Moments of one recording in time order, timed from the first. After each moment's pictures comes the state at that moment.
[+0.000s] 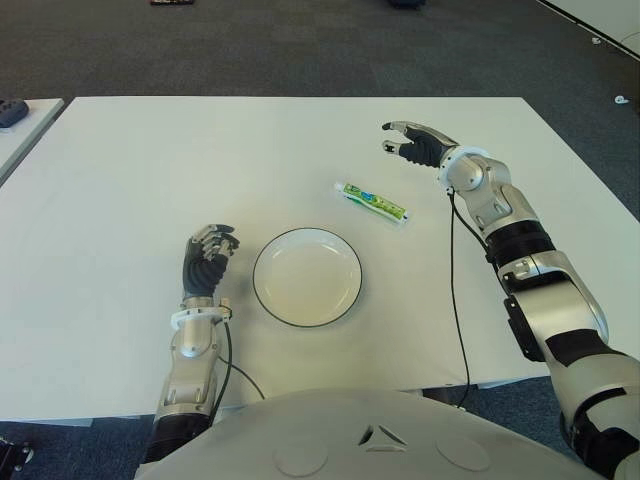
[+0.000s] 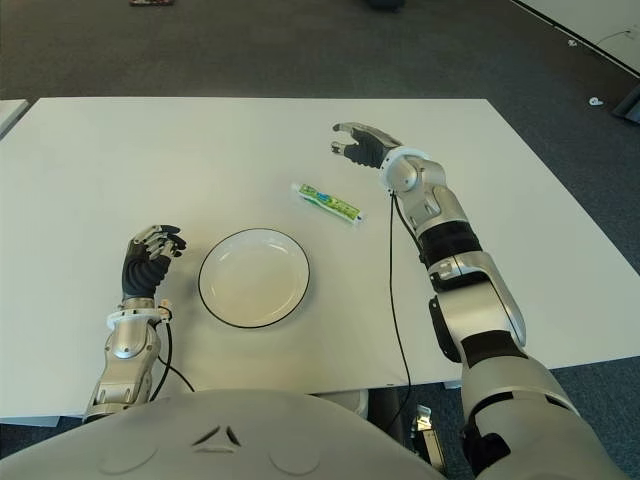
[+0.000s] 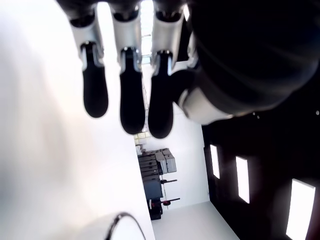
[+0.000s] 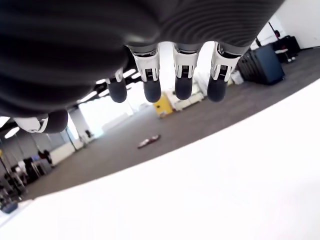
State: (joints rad) left arm 0.32 0.02 0.07 0.08 0.13 -0.30 0.17; right arm -0.76 -0.48 0.36 0.69 -0.59 -0.10 0.29
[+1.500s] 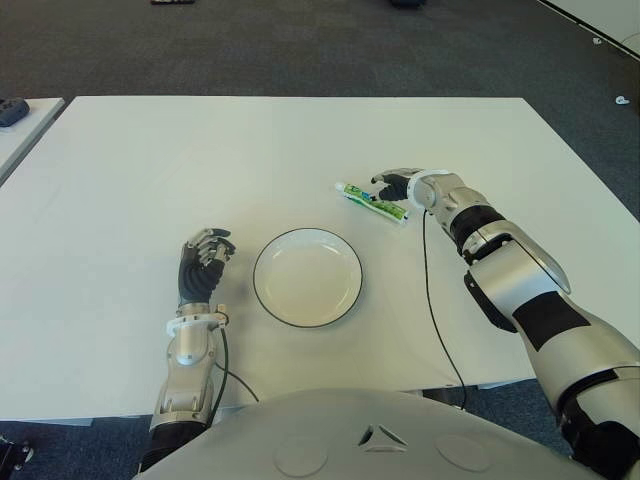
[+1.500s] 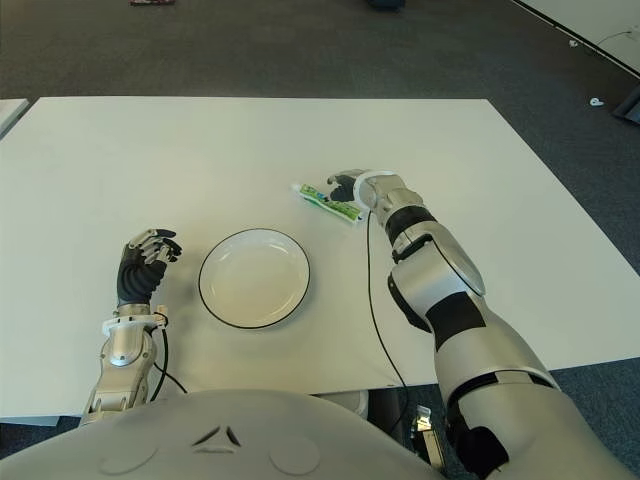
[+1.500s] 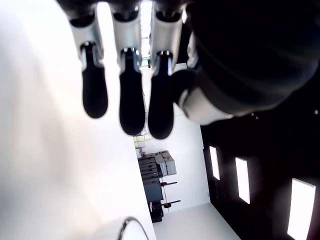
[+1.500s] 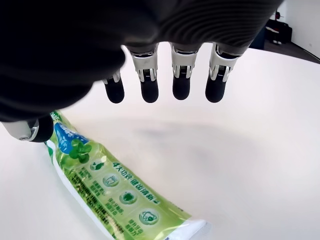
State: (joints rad) left arm 0.36 0.03 0.07 0.05 0.15 -0.32 0.17; right arm -0.96 -0.28 0.67 1.31 -0.79 -0.16 0.20
